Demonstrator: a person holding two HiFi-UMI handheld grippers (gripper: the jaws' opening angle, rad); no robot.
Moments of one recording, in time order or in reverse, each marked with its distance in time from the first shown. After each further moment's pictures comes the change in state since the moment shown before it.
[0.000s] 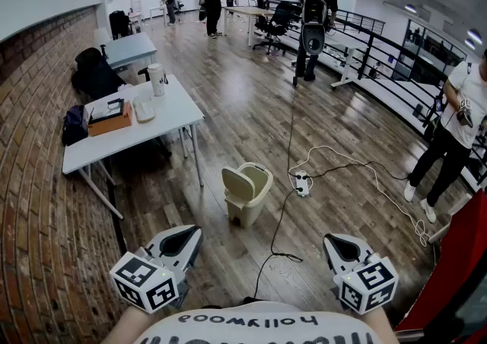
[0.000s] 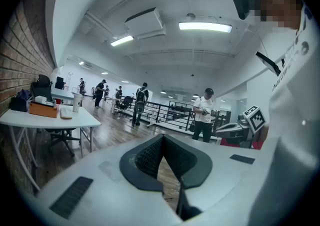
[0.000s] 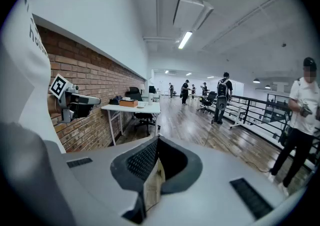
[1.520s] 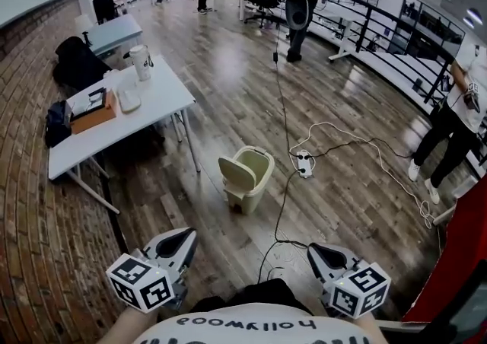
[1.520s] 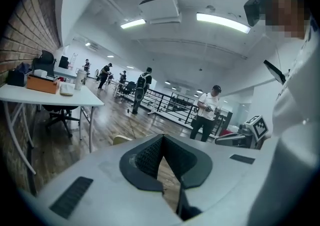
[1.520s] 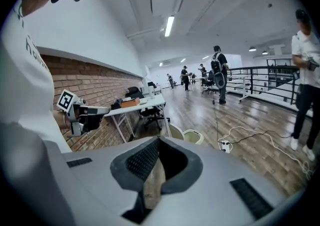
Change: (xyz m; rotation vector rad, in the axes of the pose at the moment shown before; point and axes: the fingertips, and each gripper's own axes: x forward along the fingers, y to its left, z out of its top) left arm 0.051 0.066 -0.048 -0.136 0.133 -0.010; right arm 0.080 0.020 -0.047 0.261 0.069 0.116
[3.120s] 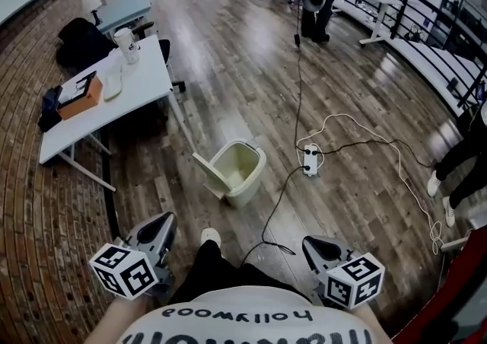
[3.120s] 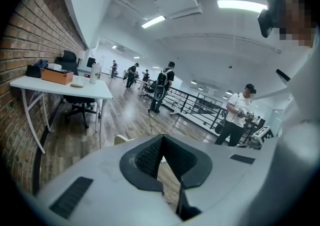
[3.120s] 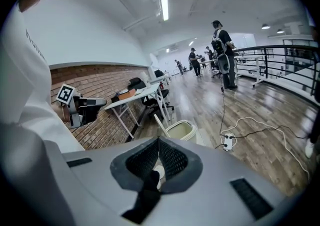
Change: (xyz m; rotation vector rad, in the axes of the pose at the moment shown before) left arm 0.177 -0.013 0.011 -0.140 -0.013 0.315; right arm 0.060 -0.227 0.002 0.023 0.157 0.191
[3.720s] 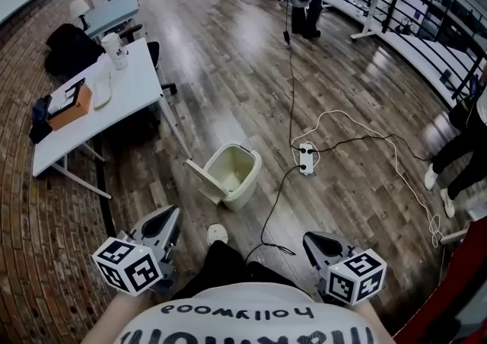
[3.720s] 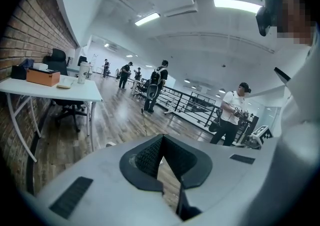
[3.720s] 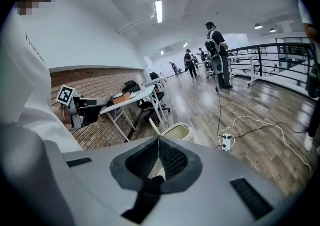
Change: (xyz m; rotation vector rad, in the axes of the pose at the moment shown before) left arm 0.044 -0.001 0.022 0.038 0.014 -0.077; right arm 0.015 -0.016 0.017 0.043 -0.025 -0.035
